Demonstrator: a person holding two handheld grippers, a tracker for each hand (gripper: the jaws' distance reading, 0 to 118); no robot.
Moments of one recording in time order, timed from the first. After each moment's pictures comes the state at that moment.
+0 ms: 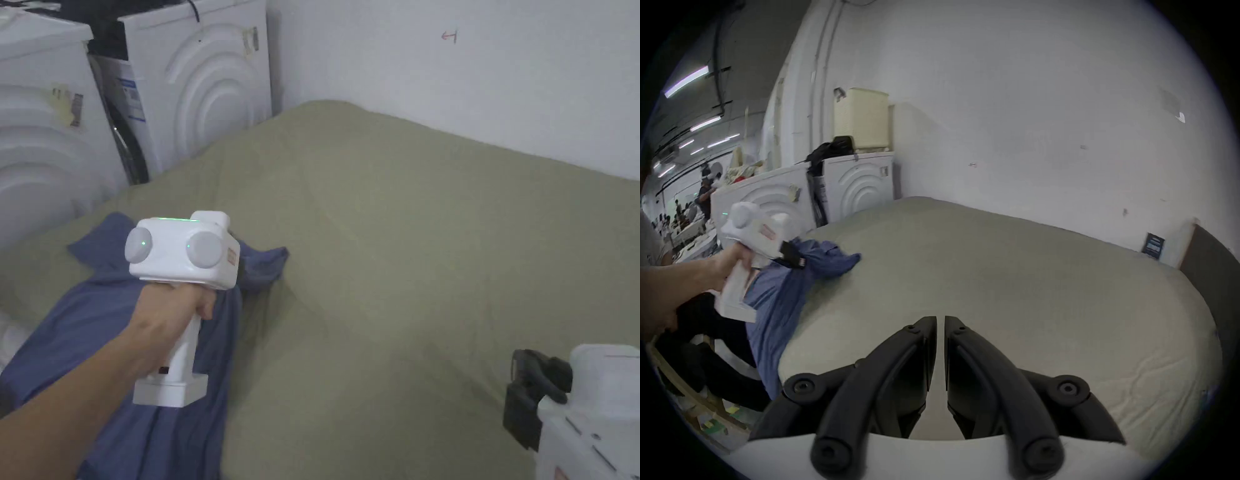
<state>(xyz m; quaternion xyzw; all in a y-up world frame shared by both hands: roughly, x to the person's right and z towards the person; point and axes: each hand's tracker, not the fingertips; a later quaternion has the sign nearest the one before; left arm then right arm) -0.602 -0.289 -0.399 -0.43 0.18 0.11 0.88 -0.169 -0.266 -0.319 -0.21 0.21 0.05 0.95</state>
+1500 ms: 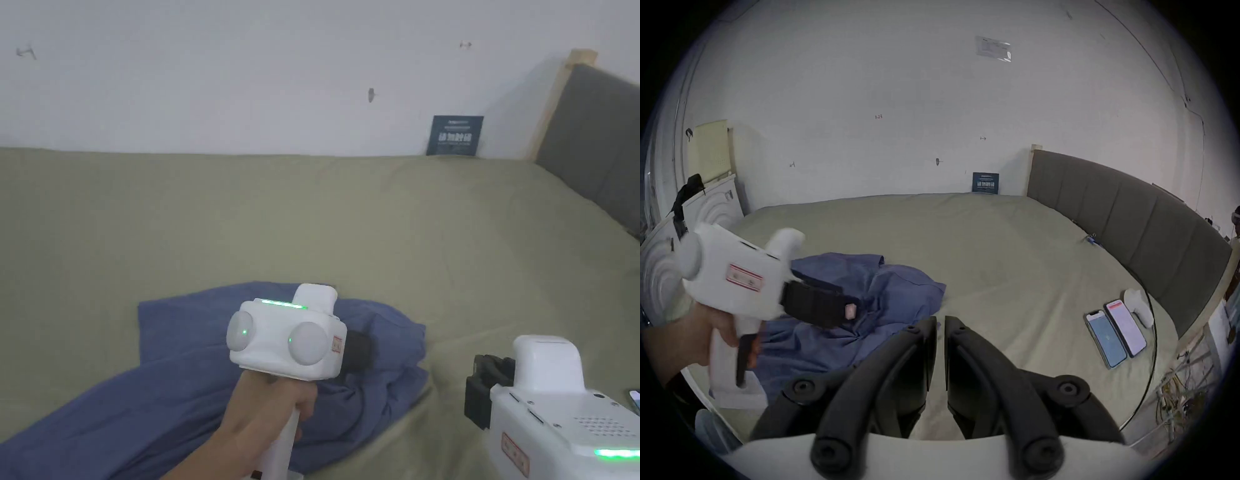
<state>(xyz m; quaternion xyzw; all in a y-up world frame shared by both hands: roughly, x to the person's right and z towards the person) -0.024 -0.324 -0.461 -0.42 -0.24 -0.02 0.88 0.167 -0.275 -0.265 -0.25 -0.10 -0.02 0.96</state>
